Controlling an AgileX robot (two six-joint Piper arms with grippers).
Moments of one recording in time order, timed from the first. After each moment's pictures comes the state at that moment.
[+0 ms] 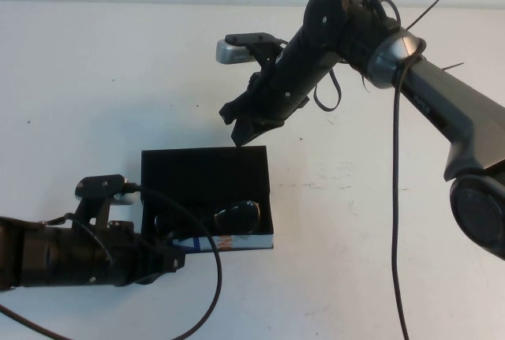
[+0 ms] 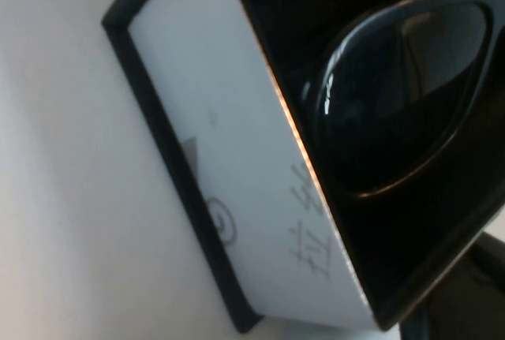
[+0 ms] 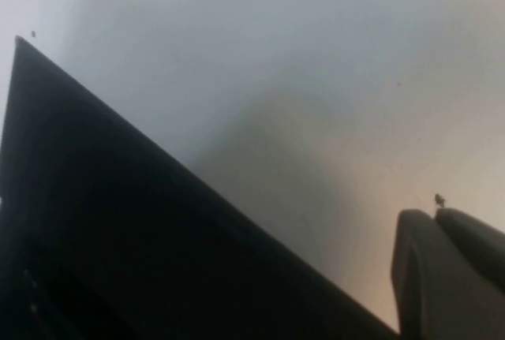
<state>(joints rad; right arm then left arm) 0.48 2.44 -2.33 0.51 1.23 -0.28 -0.25 1.70 -0.53 -1.73 0.60 1.65</state>
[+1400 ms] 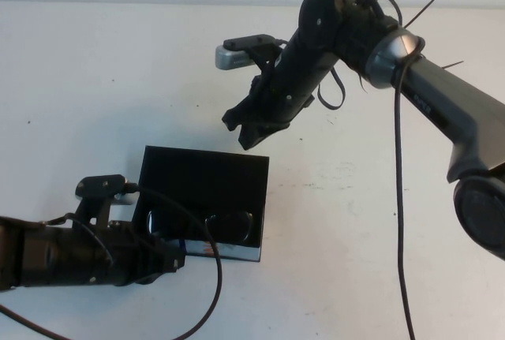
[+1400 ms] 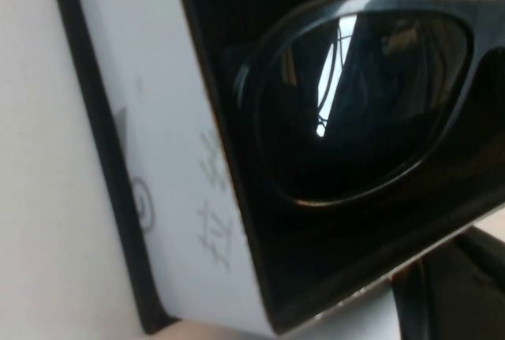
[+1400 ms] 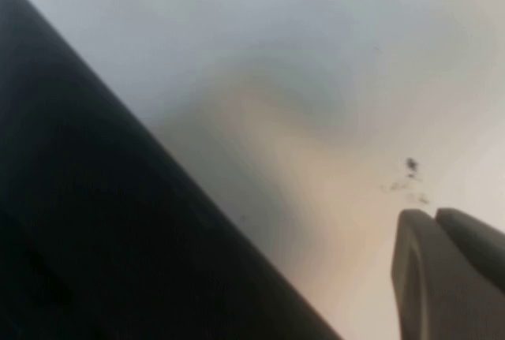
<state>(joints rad) 0.50 2.40 -2.29 0.42 1.23 -0.26 -0.25 1.70 -0.53 -1.73 0.59 1.66</state>
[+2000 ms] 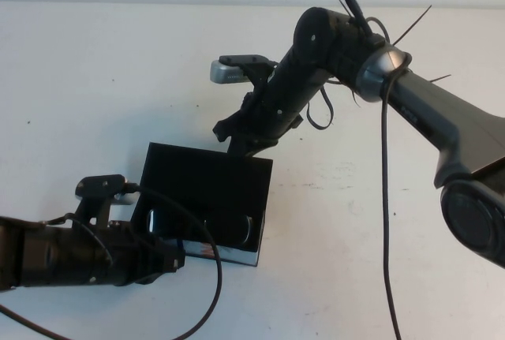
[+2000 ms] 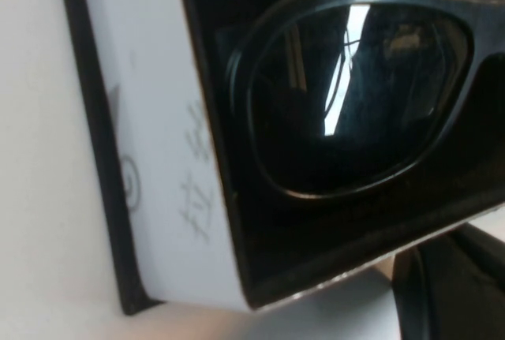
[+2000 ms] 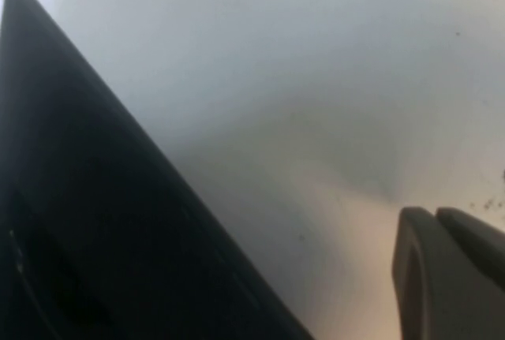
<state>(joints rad) 0.50 2.46 -2.29 0.53 1.23 -0.26 -0.25 1.70 -0.53 -1.73 0.59 1.66</state>
